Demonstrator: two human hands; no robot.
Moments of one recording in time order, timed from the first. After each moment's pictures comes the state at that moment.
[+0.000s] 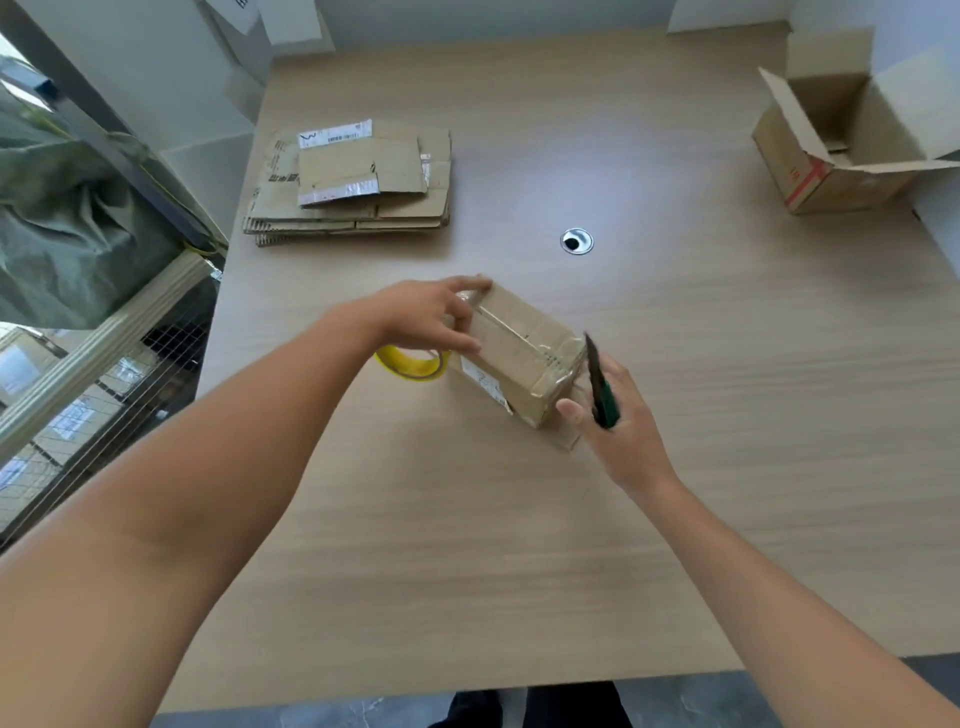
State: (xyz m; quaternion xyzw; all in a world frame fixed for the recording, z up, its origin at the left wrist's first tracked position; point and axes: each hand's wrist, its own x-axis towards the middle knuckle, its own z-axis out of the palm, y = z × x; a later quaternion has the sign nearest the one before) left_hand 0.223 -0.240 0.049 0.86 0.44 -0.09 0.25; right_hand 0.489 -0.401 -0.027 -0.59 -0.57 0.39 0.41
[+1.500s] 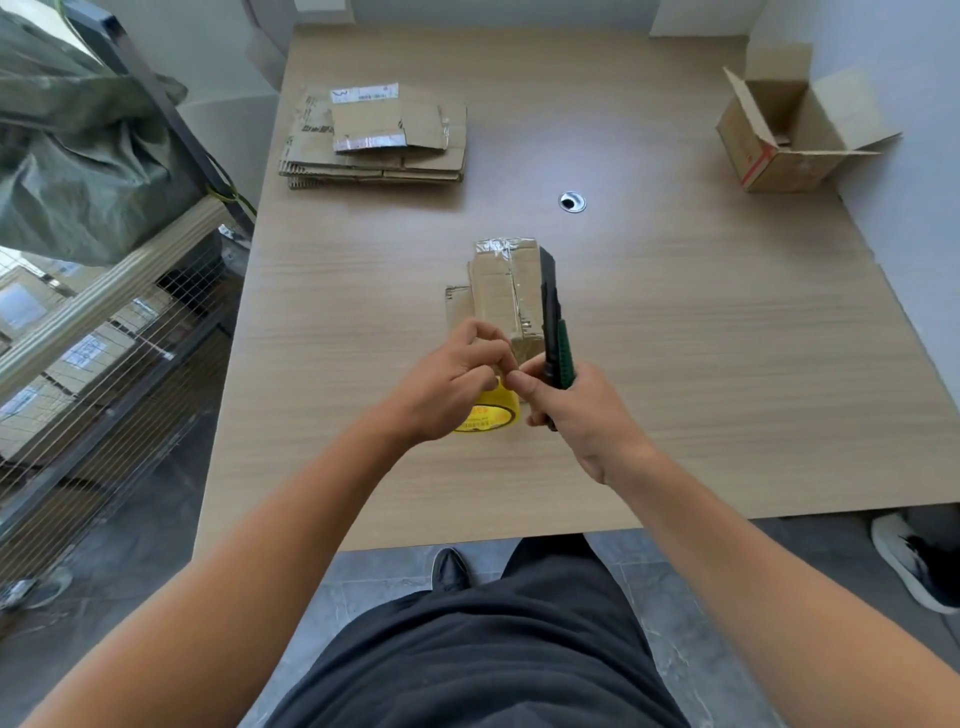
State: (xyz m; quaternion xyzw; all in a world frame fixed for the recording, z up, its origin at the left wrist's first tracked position) left_hand 0.209 -0.493 0.084 0.71 0.46 0.22 0.49; right_hand 0.391 -0.531 0.087 -0.57 -0.45 0.58 0.38
